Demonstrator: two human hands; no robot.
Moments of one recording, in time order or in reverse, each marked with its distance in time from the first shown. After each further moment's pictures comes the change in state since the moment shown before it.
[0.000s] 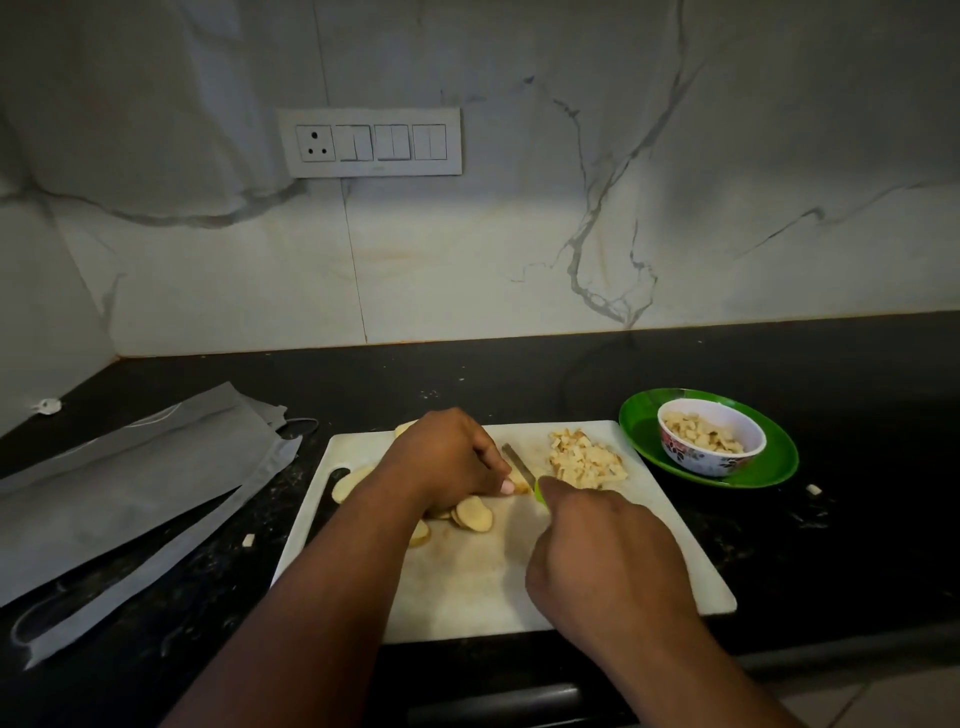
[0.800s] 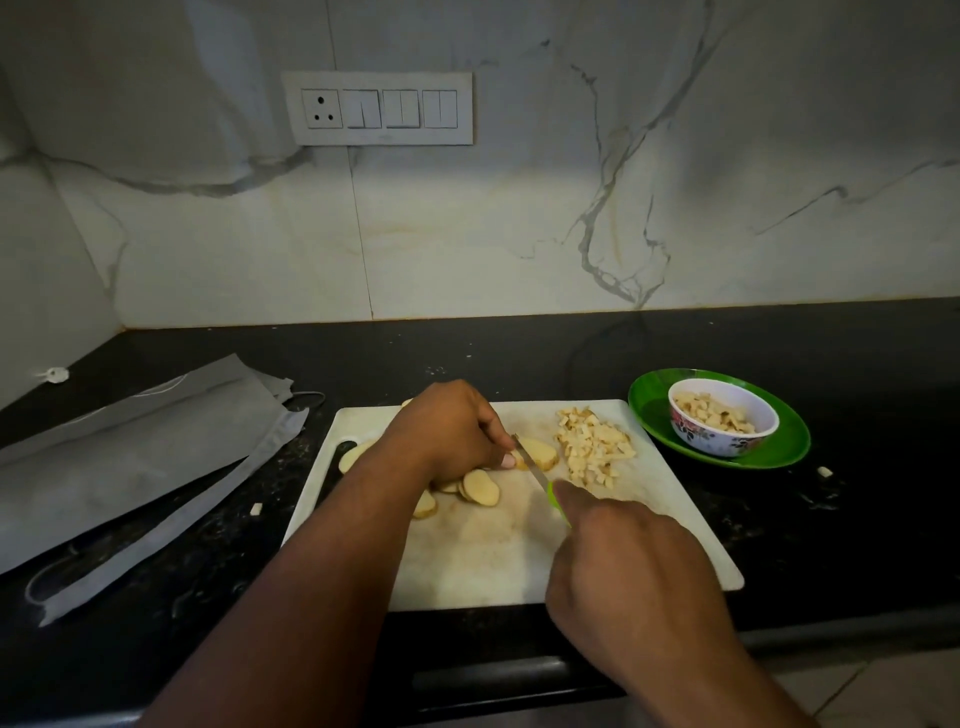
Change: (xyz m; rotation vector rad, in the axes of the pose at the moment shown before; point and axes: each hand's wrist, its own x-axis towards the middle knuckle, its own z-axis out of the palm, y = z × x) left_hand -0.001 -0.001 -0.003 0.031 0.031 0.007; right_hand -0.022 0.009 0.002 -0.025 -0.011 -0.076
